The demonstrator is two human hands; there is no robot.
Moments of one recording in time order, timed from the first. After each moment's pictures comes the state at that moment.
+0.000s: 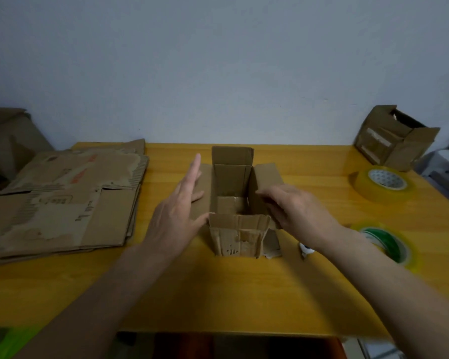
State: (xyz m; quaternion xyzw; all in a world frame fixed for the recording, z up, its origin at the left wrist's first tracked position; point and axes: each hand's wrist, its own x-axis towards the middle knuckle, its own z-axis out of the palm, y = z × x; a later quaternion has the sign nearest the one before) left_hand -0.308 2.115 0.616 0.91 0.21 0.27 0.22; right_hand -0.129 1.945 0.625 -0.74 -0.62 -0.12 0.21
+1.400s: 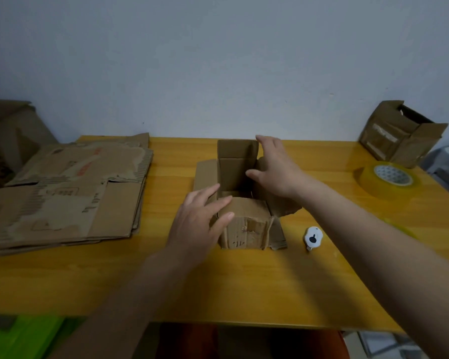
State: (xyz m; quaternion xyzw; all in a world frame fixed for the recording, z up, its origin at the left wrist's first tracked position) left_hand -0.306 2.101 0.588 0.93 0.21 0.21 0.22; right_hand -0.130 2.014 0.662 -0.84 -0.46 0.04 0.30
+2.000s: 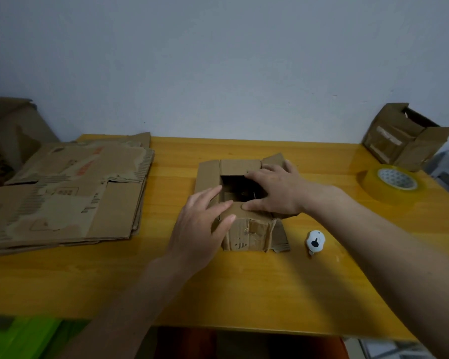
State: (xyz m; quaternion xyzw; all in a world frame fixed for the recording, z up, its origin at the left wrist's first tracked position) left_hand -0.302 2.098 0.582 0.92 0.21 0.25 0.22; right_hand -0.129 2.007 0.655 -0.83 -0.55 0.06 -0.04
